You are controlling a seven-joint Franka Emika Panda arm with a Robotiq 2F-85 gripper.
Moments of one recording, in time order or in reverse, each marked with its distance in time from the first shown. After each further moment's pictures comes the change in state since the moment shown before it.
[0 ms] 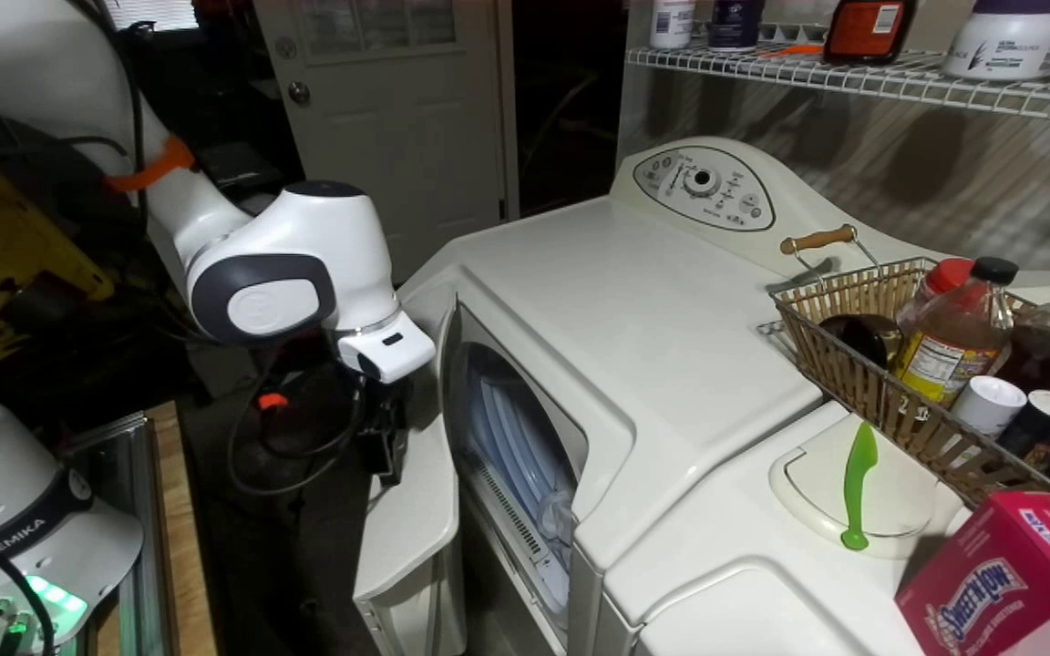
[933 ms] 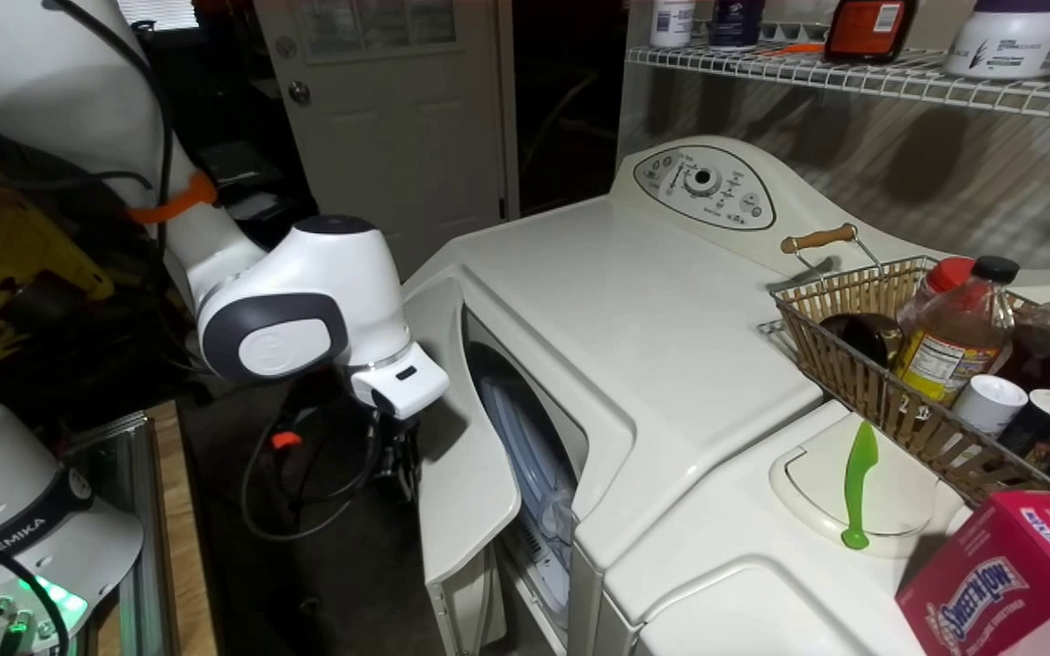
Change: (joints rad) arm 0.008 0.107 -0.101 0.026 -0.068 0.101 -0.022
